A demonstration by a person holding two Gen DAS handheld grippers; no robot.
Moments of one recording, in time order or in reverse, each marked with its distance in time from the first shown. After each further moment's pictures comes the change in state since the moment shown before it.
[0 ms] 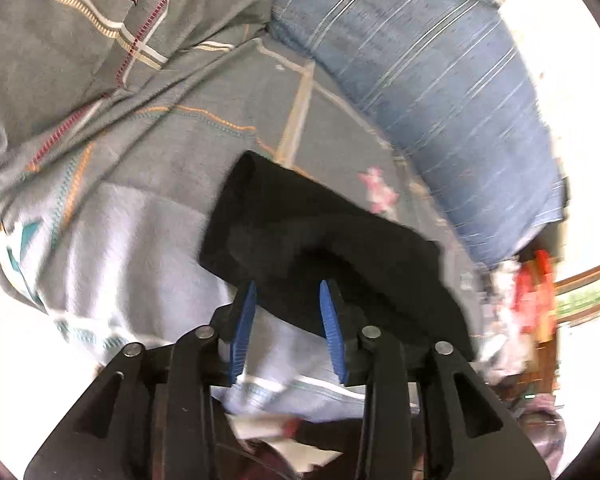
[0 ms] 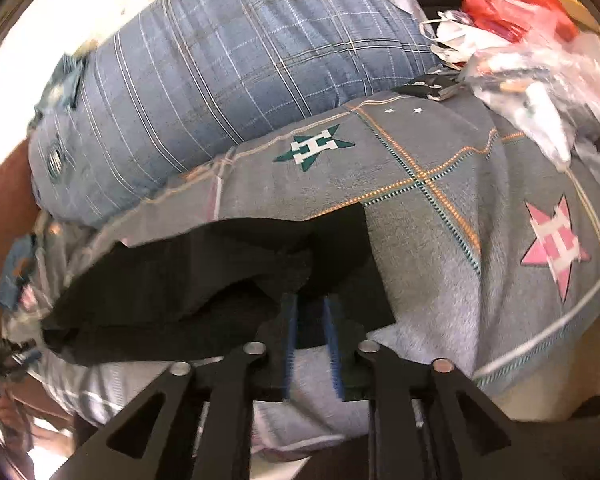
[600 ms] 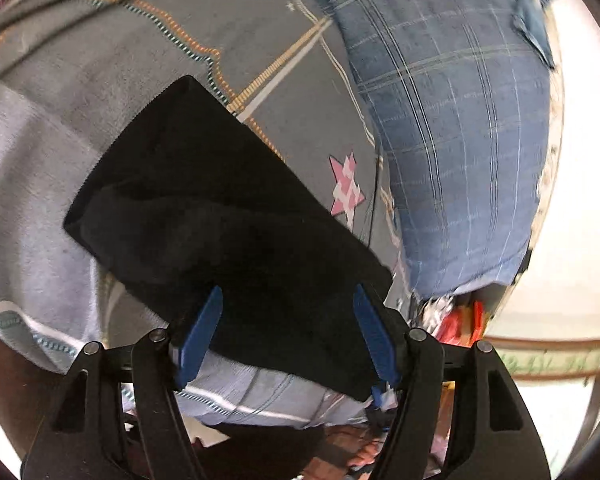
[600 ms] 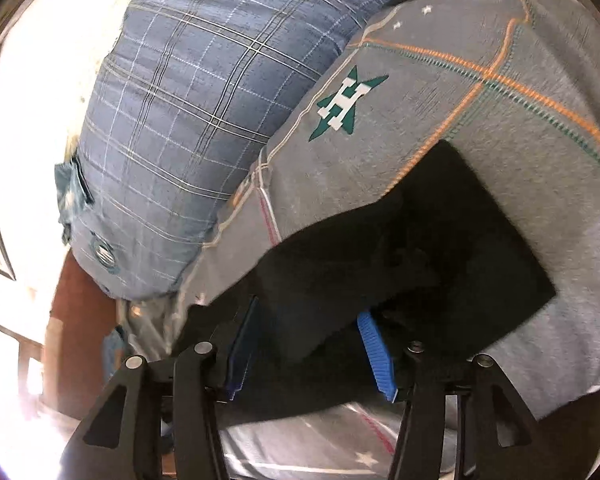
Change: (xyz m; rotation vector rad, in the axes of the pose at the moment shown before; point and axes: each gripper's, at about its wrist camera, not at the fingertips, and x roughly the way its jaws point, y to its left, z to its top) left arm 0.077 -0.006 0.025 -0.333 0.162 -0.177; right arm 0.074 0.000 0.021 0.444 0.120 0.321
